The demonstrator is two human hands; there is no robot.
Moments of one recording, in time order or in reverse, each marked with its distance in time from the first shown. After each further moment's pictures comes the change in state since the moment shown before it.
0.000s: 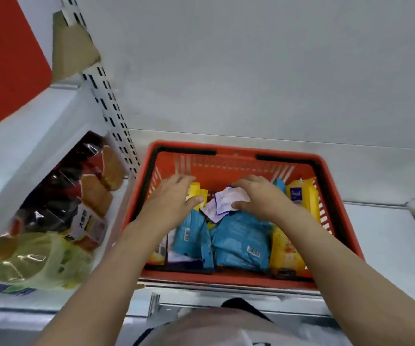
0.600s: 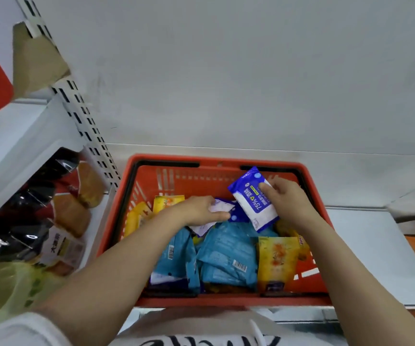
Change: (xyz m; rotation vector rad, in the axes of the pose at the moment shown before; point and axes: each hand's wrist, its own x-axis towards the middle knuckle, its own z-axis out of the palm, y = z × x) left_hand 0.084 0.037 0.058 -0.051 -0.495 0.022; right_hand -0.032 0.050 -0.022 0.694 0.318 0.391
